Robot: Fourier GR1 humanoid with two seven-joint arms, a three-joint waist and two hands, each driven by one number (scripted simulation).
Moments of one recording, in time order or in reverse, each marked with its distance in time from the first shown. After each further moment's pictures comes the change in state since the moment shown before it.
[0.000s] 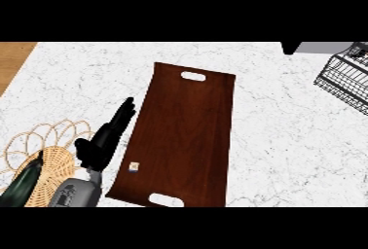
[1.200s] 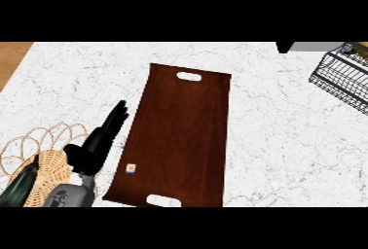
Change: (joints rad) left arm 0.041 0.016 0.032 -0.015 0.002 -0.021 -0.021; right arm 0.024 -0.184 -0.218 0.080 -0.138 -0.319 0.099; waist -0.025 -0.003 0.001
